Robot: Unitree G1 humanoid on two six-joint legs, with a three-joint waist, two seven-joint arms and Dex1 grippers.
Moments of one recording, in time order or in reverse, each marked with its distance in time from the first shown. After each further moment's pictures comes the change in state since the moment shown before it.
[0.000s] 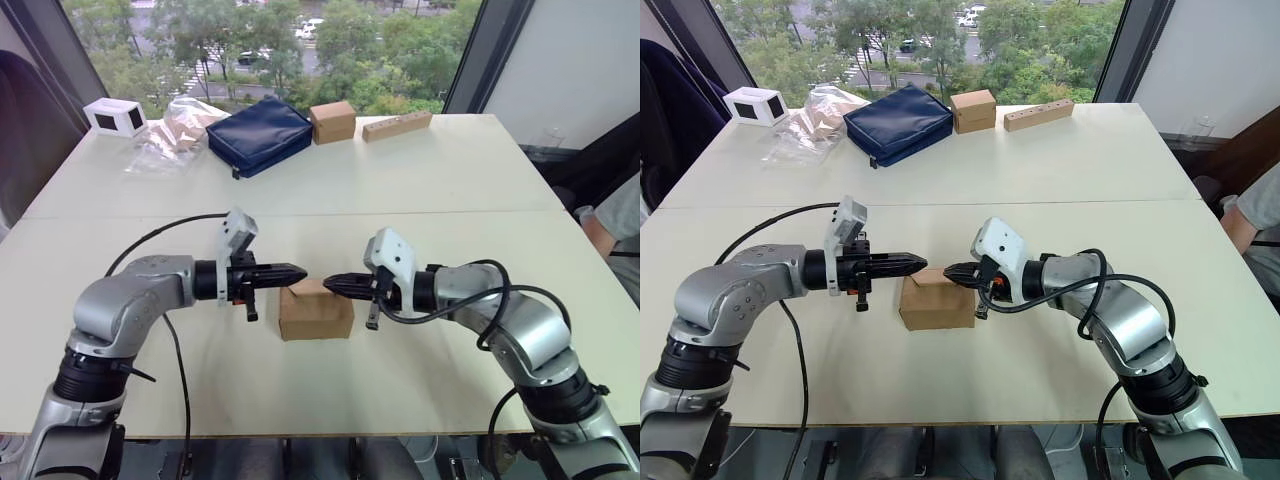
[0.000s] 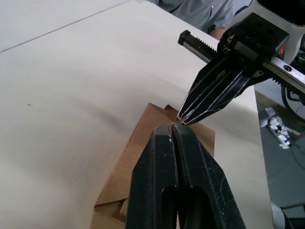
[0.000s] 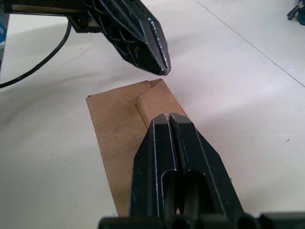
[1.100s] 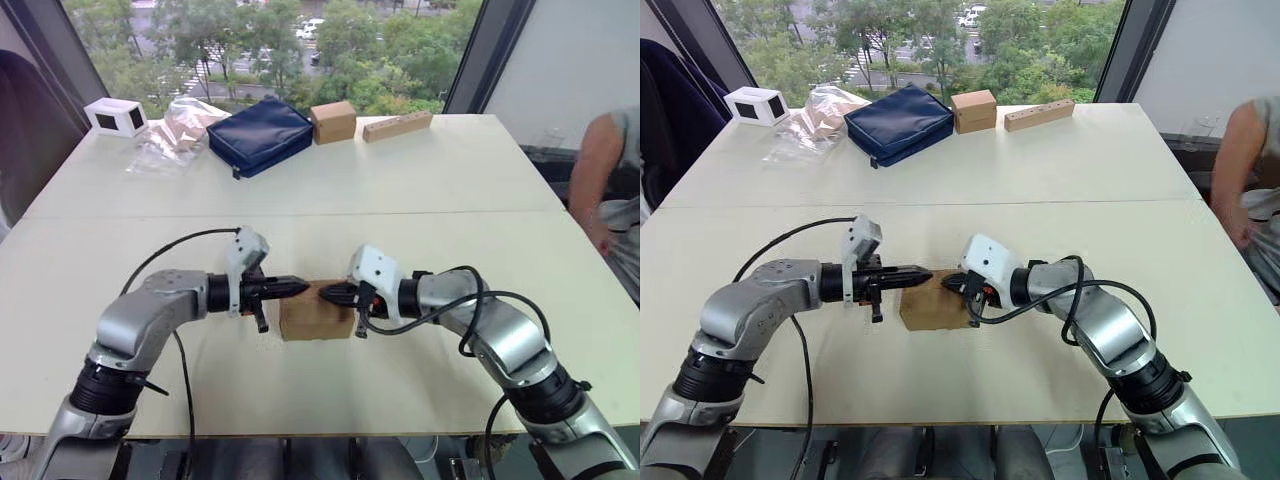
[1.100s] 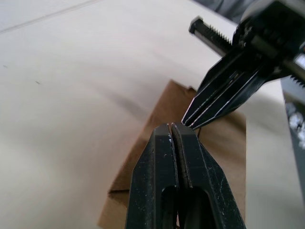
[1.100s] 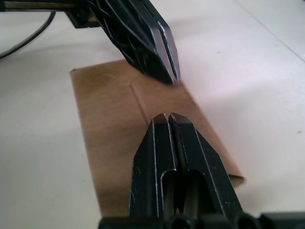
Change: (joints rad) left arm 0.048 -0.103 0.056 0.037 0.014 -0.056 0.095; right arm -0.001 0.032 0.010 0.056 -0.034 -0.045 0.000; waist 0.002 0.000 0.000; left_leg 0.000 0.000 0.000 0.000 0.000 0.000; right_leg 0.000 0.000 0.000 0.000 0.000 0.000
